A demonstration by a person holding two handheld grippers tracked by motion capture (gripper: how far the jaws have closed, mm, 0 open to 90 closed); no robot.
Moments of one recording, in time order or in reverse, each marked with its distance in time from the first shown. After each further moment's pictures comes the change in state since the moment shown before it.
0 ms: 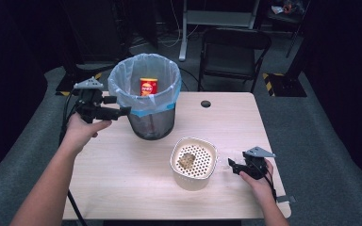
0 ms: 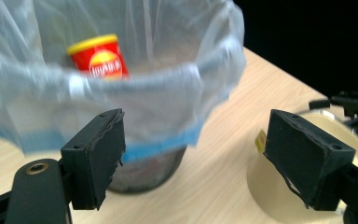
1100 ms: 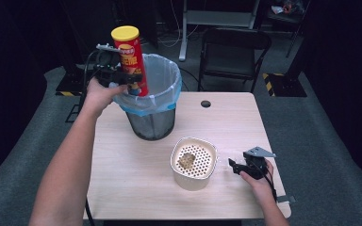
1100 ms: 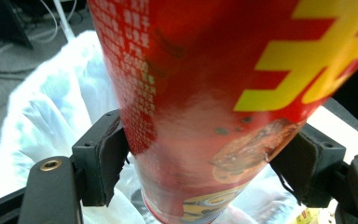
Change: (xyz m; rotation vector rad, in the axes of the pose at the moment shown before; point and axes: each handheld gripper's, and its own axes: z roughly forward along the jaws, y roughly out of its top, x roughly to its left) left arm 0.027 0.092 0.052 0.028 0.110 -0.043; right arm -0.002 -0.002 0.001 0.007 -0.003 0.019
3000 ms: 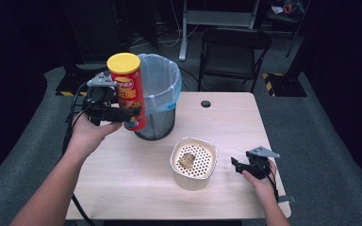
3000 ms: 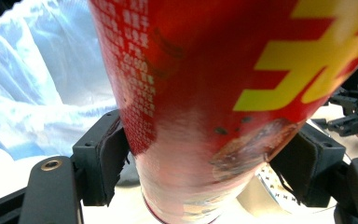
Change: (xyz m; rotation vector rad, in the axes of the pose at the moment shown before) left arm -0.090 -0.050 -0.081 0.023 0.003 0.080; right arm -0.005 0.002 -0.007 -0.023 -0.020 0.027
